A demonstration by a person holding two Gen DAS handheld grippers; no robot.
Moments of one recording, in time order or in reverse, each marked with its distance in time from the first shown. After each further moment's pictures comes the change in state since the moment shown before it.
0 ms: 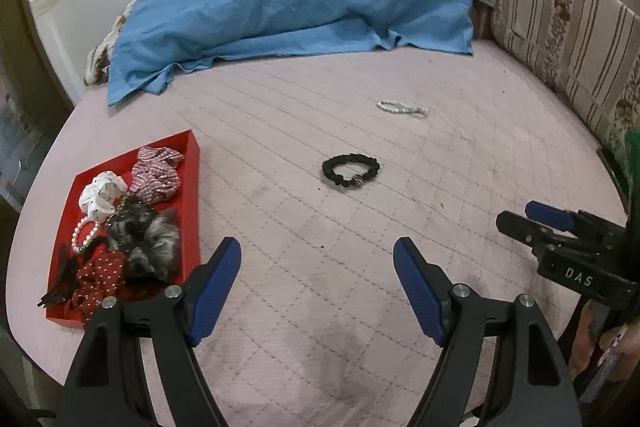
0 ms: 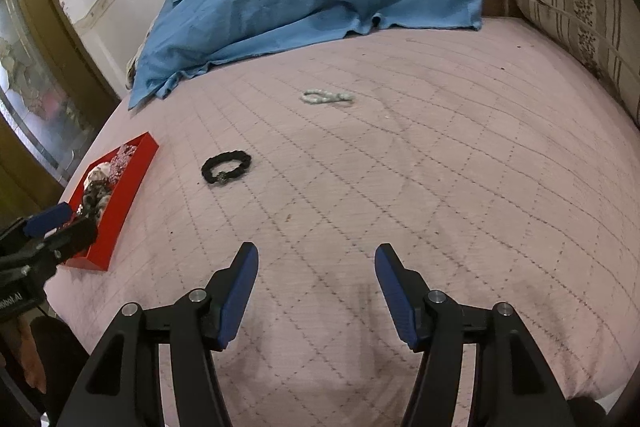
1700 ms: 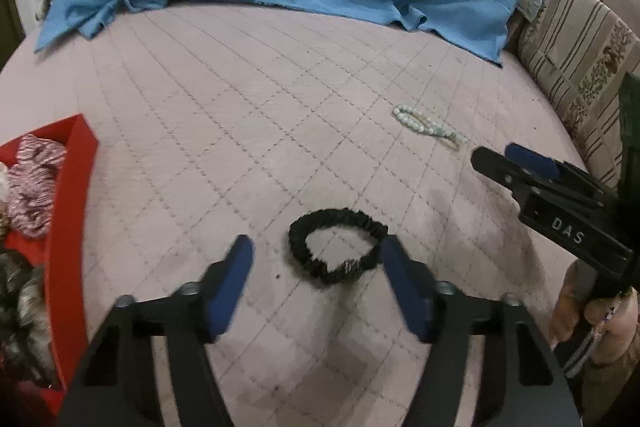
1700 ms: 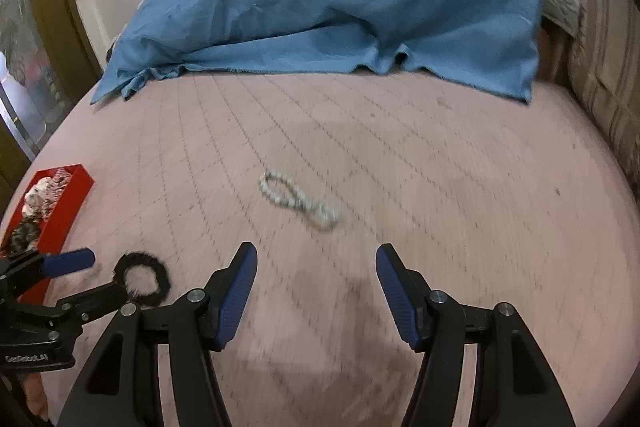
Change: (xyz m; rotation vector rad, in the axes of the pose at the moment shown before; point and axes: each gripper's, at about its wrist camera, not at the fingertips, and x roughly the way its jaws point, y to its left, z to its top) left arm 0.144 0.015 0.065 -0.179 0.144 -0.192; right arm 0.107 -0.007 0.120 -0.211 -0.002 -0.079
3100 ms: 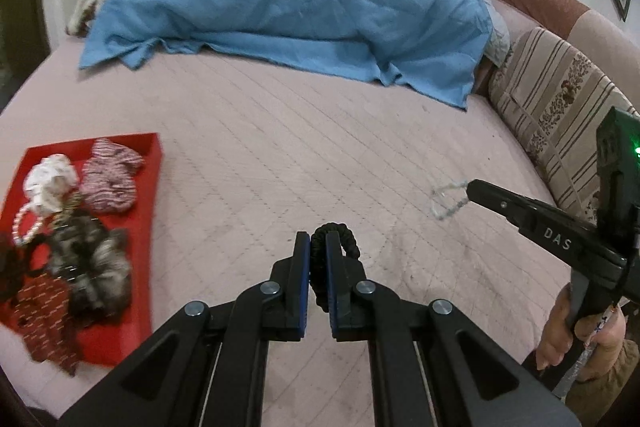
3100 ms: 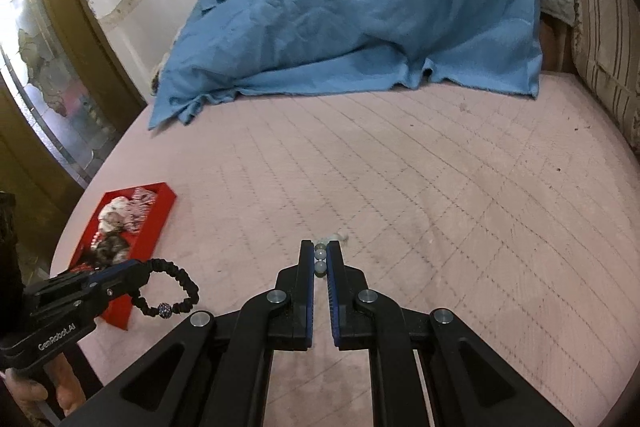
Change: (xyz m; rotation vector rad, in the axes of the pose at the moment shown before) left arm -0.124 0.007 -0.038 -0.032 -0.180 -0.018; right arm -0.091 0.028 -0.008 0.093 -0.031 0.166
